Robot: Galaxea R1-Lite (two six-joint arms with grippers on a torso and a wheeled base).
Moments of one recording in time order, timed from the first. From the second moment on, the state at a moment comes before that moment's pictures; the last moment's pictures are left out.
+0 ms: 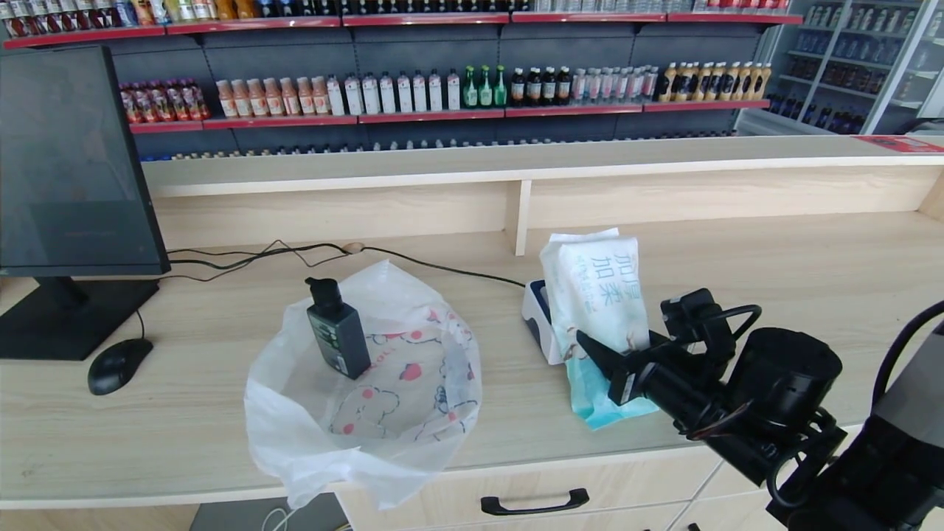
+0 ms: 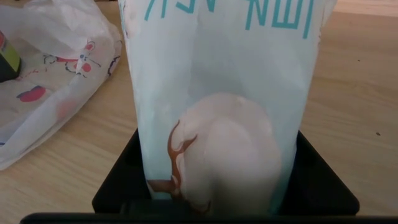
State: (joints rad) left arm 0.00 0.00 0.00 0.00 0.01 -0.03; right arm 0.48 2.00 -0.40 -1.57 0.01 -0.02
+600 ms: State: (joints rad) left arm 0.00 0.00 0.00 0.00 0.01 -0.03; right arm 0.53 1.94 -0.40 -1.56 0.01 -0.02
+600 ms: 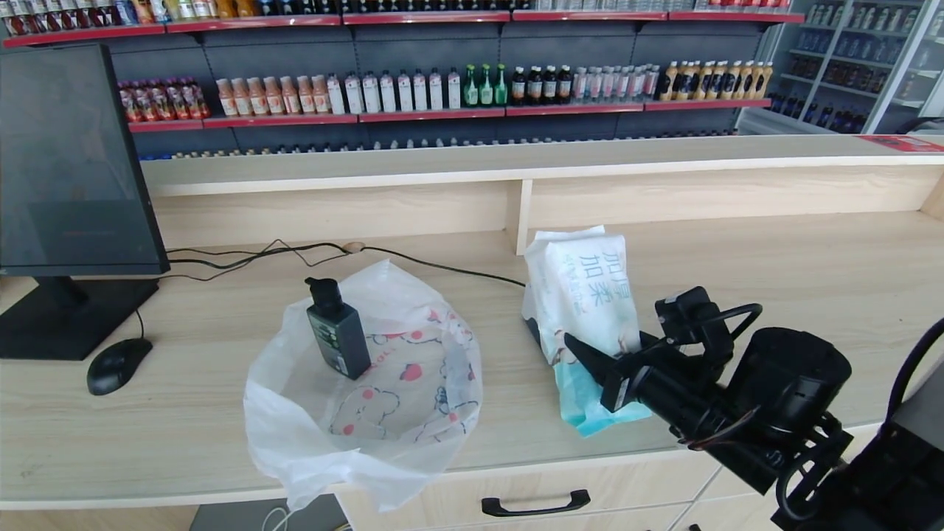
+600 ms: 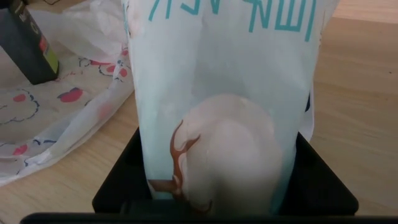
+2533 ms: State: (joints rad) left arm 0.00 0.00 0.00 0.00 0.01 -0.03; right arm 0.55 1.68 -0.37 -1.57 0.01 -0.03
